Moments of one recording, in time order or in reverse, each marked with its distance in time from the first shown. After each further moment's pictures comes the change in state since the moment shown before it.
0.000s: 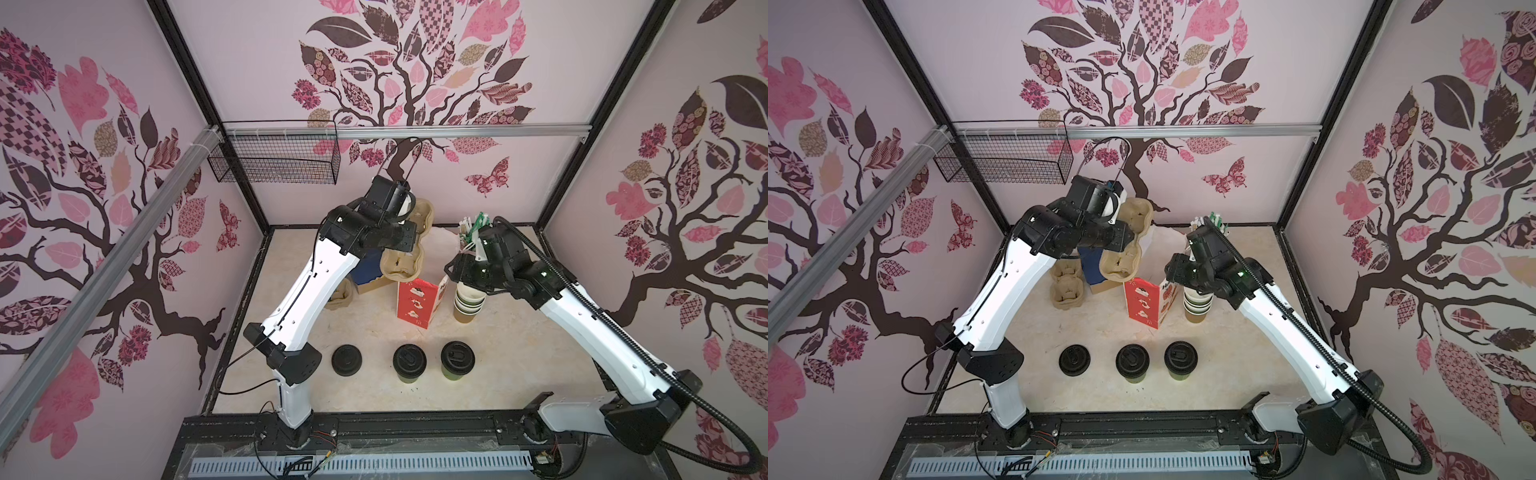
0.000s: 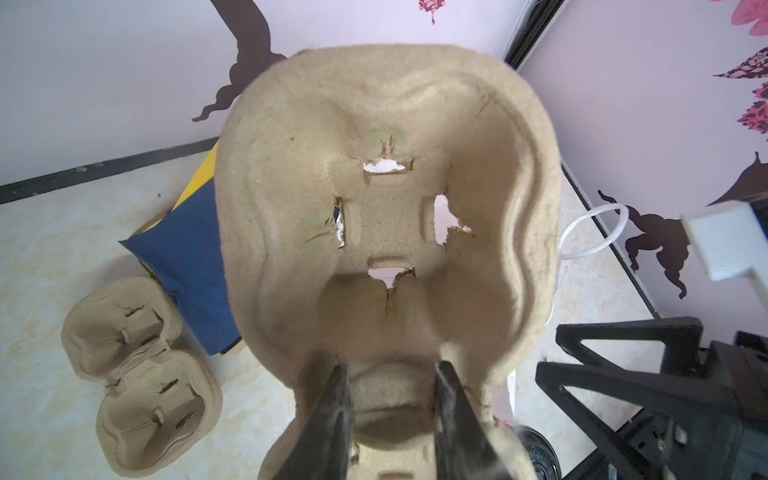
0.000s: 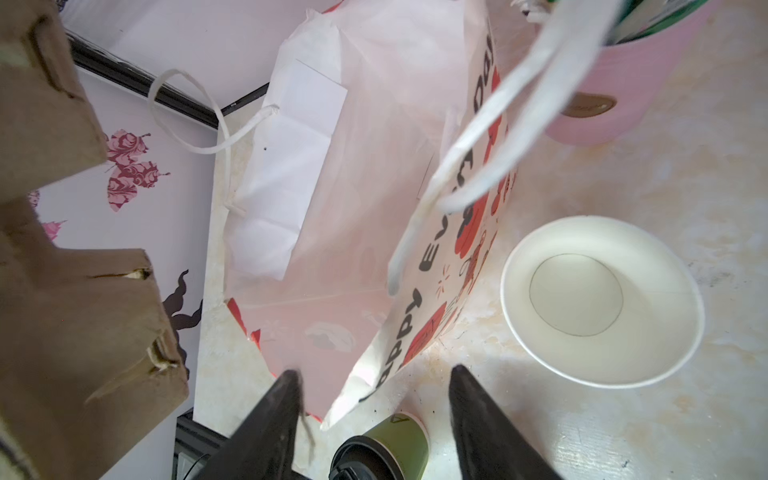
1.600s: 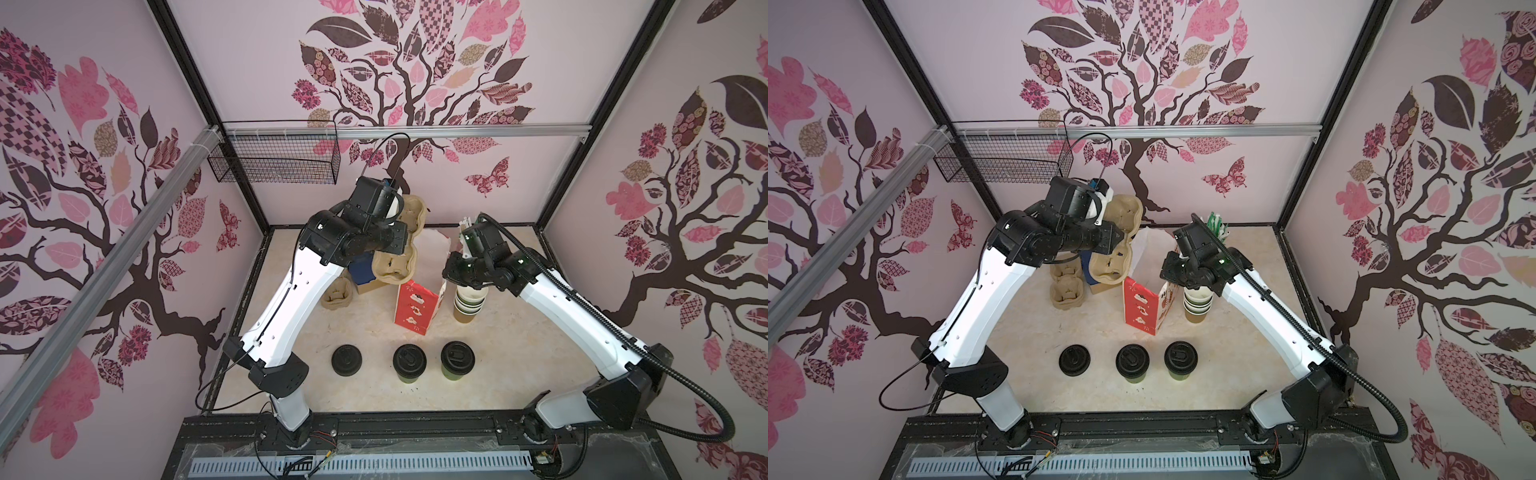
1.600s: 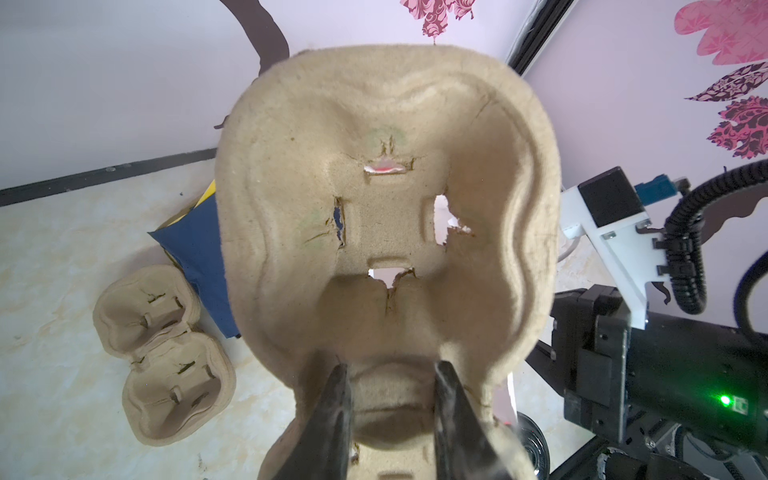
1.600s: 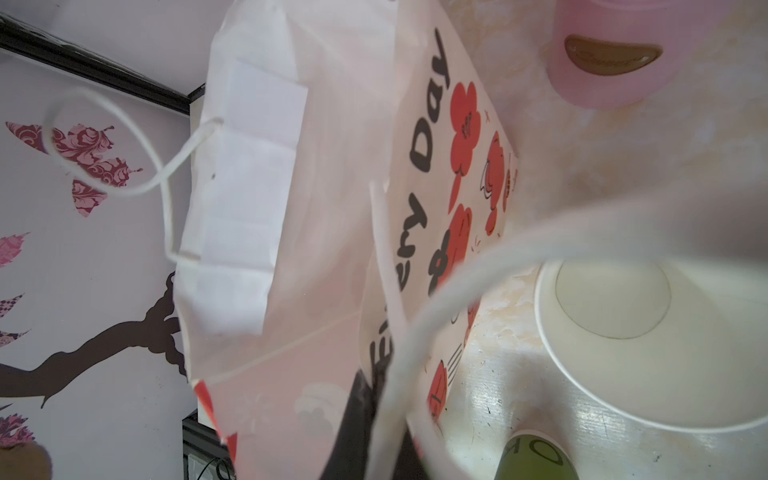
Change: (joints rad) left arm -0.003 -0.110 -0.065 -0.001 -0.014 -0.020; right arm 0.014 0.126 0.060 -0.029 -0.051 0.060
